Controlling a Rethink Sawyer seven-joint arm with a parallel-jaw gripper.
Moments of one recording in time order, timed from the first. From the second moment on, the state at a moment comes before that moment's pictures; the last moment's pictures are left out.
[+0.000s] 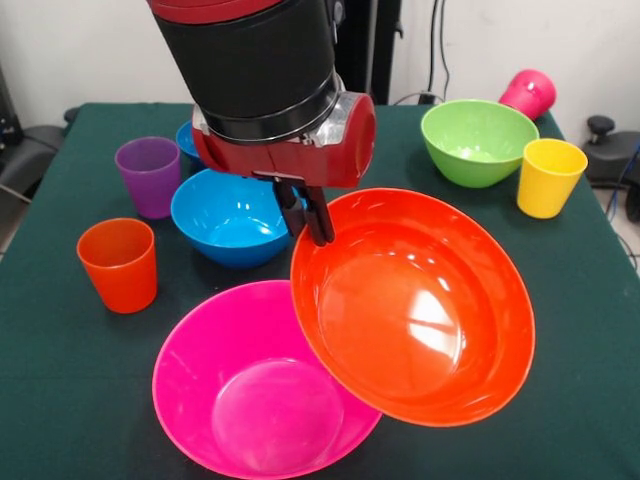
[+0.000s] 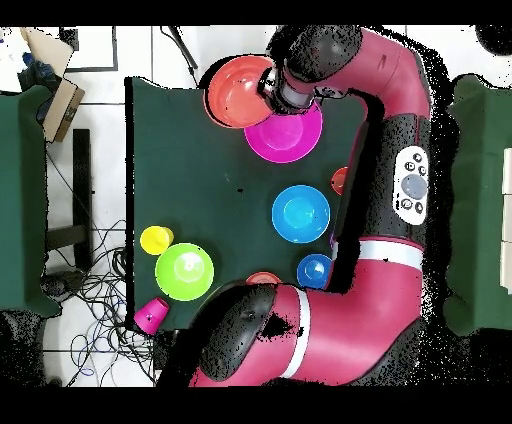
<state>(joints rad) -0.34 -0.30 0.19 0.66 0.01 1.37 1.89</state>
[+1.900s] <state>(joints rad) -0.42 -0.30 0.27 0.70 0.01 1.37 1.89</state>
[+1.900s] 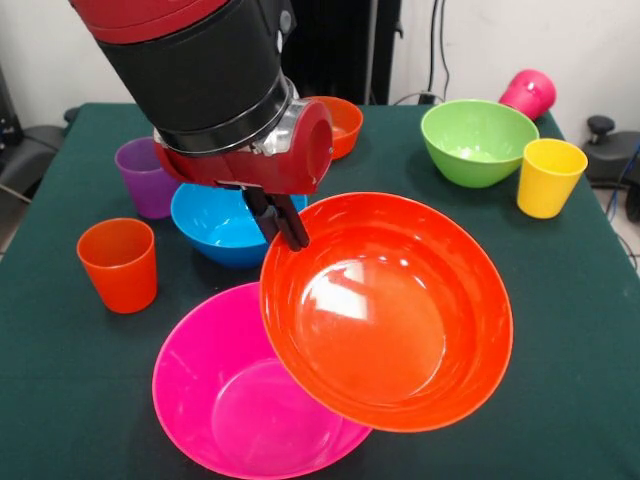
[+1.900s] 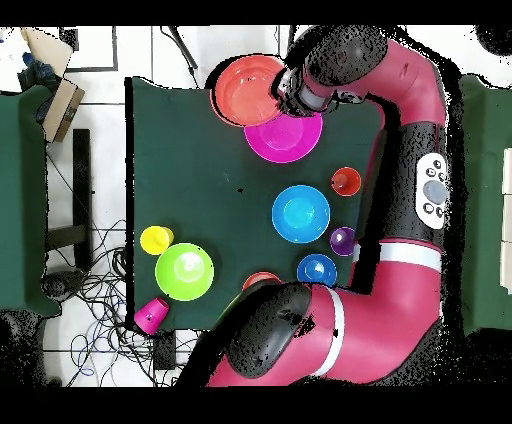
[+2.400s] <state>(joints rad) -0.43 -0.30 0.28 0.73 0.00 1.37 1.89</state>
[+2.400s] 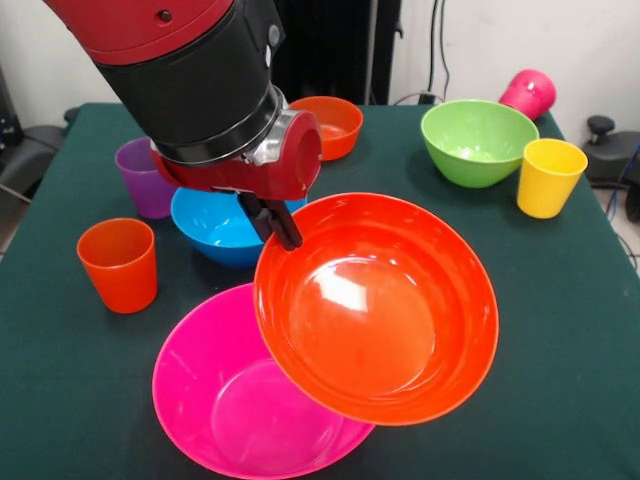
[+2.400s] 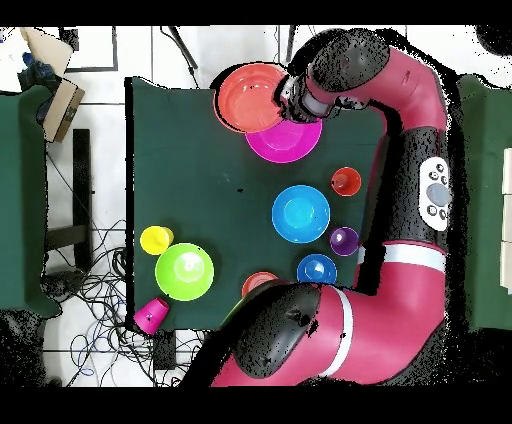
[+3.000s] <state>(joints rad) -0.43 -0.30 0.29 0.73 -0.01 1.37 1.89</state>
